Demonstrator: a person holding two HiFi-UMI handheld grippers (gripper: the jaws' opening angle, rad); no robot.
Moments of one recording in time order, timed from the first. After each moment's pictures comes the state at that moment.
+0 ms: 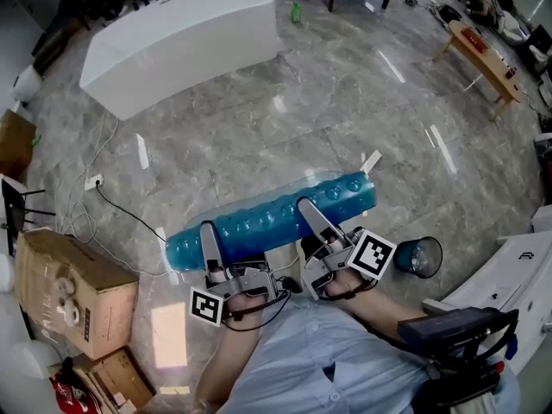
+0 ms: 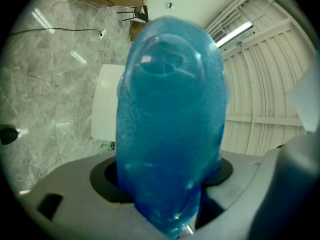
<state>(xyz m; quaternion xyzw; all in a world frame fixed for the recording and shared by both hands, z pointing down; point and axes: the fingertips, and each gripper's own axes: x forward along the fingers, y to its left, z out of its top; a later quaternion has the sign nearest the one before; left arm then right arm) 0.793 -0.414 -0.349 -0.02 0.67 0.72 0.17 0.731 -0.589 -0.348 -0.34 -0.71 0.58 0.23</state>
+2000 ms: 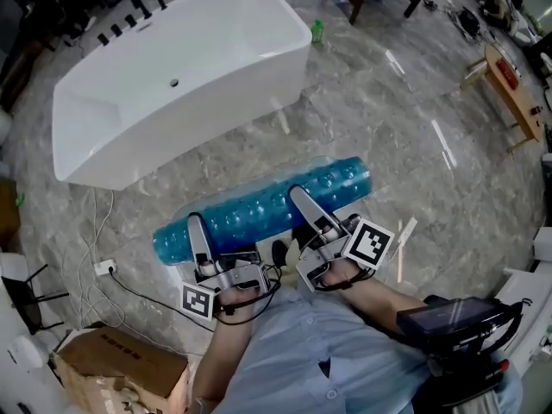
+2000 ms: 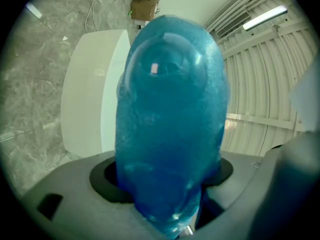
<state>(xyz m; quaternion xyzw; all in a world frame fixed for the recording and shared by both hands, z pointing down) 0.118 -0.072 -0.316 -0.04 0.66 0.74 0.13 0.069 -0.251 -0.314 -0.30 -0.71 0.59 0.23</state>
